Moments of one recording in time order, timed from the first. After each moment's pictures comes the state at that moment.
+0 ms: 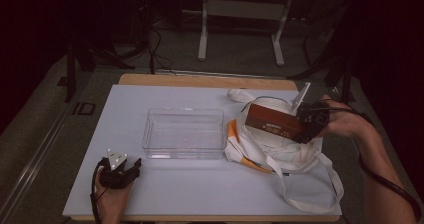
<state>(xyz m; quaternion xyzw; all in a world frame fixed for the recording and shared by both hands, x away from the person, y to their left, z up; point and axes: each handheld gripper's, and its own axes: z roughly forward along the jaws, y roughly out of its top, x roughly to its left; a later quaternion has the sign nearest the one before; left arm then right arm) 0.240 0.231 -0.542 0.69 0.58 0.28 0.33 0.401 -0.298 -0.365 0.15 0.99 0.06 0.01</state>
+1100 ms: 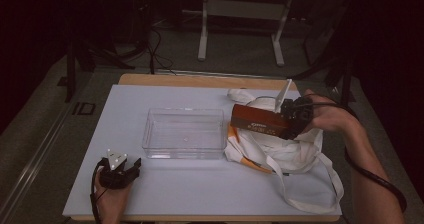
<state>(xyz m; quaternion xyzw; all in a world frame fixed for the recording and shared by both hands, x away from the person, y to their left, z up) 0.239 0.232 -0.542 0.69 0.58 0.28 0.33 0.404 -0.250 -0.356 0.10 0.99 0.06 0.02</state>
